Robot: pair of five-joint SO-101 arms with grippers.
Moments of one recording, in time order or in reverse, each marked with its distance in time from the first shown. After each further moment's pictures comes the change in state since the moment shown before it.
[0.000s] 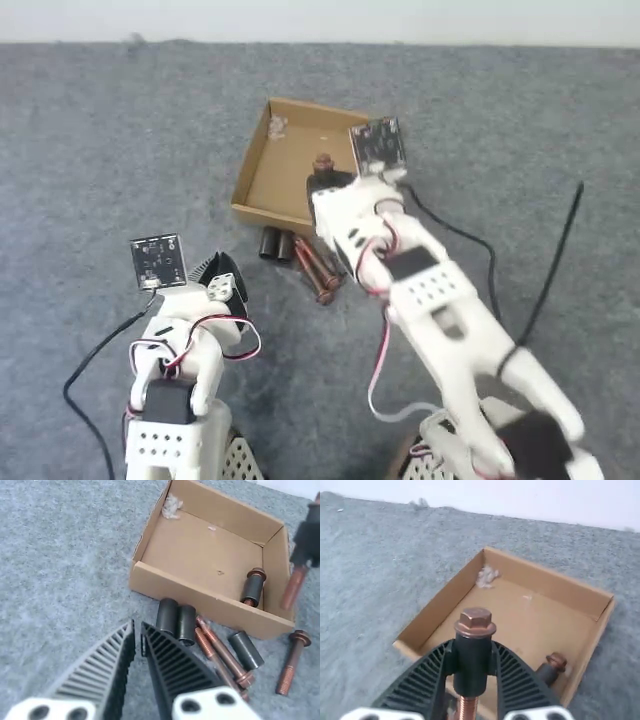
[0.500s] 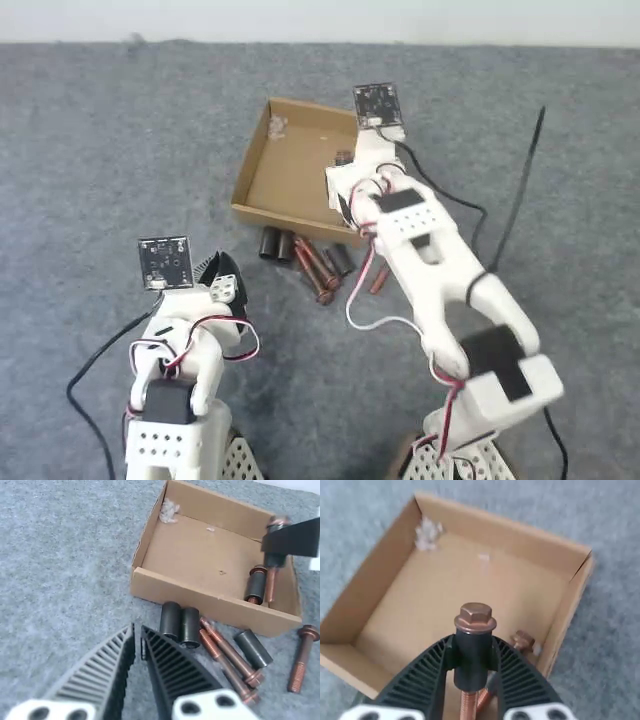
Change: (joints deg) left arm 0.0 0.0 0.0 0.0 -4.7; right arm 5.5 26.1 -23.7 14.1 0.0
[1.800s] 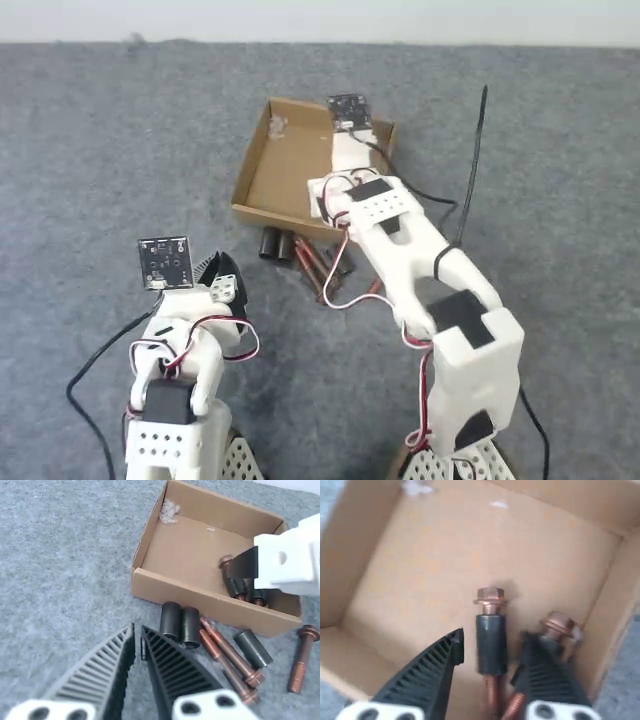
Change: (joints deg) left arm 0.0 0.0 0.0 0.0 0.0; right arm -3.6 14.2 -10.8 5.1 -3.6
